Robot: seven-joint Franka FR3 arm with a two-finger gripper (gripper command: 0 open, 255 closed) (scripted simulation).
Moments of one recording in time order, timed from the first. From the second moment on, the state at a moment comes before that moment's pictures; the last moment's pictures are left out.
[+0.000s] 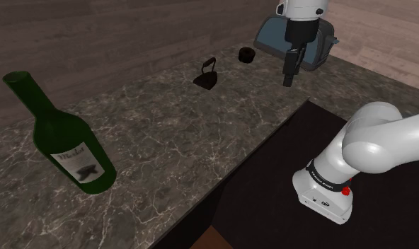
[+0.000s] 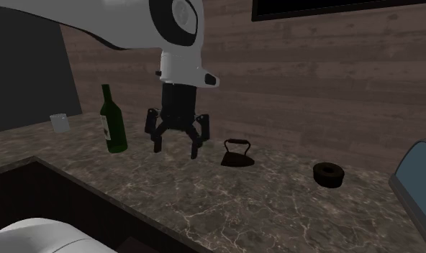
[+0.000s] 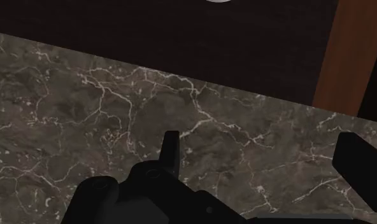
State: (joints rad) arm 0.01 -0.77 0.03 -2.44 0.03 1.44 -0.14
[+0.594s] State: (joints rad) arm 0.06 -0.52 -0.05 -2.31 -0.09 1.56 -0.44
